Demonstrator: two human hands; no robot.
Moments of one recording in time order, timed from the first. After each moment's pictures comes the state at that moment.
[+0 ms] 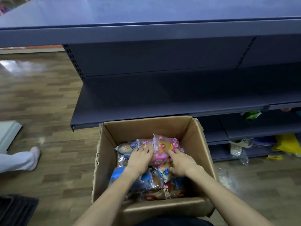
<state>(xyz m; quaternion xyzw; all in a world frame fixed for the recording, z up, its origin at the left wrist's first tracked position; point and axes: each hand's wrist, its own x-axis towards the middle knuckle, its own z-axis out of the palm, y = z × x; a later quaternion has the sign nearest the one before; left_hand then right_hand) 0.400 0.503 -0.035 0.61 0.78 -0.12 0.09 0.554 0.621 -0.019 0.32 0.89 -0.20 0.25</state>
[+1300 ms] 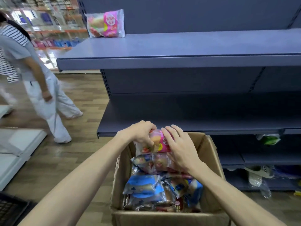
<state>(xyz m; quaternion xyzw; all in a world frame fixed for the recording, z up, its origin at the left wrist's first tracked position) 0.312 0.516 0.137 0.58 0.79 0.03 0.20 0.502 0.607 0.070 0.15 0.97 0.04 -0.19</state>
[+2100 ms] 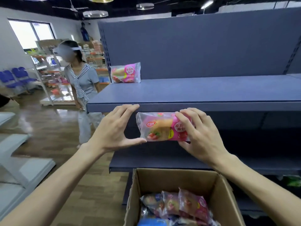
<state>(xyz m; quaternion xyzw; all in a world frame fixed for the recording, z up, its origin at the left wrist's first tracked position) 0.262 0.429 0.290 0.63 0.70 0.19 -0.28 0.476 0.635 0.254 0.08 0.90 0.13 -0.41</state>
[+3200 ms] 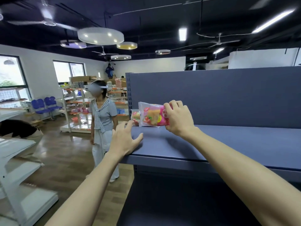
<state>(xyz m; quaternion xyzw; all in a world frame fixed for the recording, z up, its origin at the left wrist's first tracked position) 0.124 0.495 0.341 0.36 0.86 0.27 -0.23 0.237 0.695 0.398 0.15 0.92 0.16 -0.33</state>
